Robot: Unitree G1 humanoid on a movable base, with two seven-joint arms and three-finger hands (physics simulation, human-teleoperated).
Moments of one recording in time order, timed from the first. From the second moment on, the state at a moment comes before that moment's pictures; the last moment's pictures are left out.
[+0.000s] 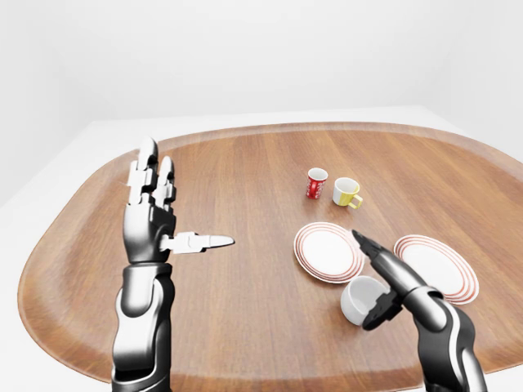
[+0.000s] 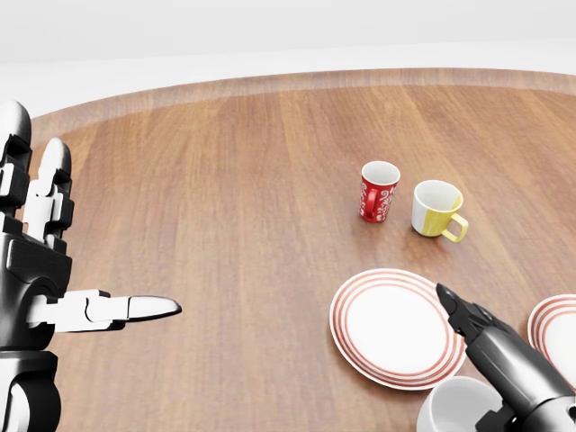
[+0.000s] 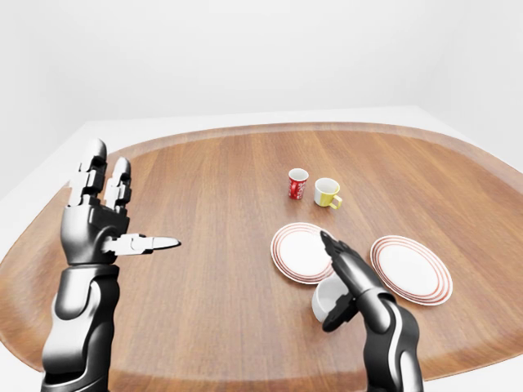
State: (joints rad) left arm -0.07 0.06 0.12 -0.48 -0.12 0.09 -0.04; right arm 0.13 -0.16 -0.26 -0.30 -0.86 0.09 0.69
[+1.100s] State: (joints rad) left arm -0.07 0.05 0.12 -0.48 -0.11 0.09 -0.04; right arm 0.08 -0.22 -0.27 -0.13 -0.90 0.07 0.58
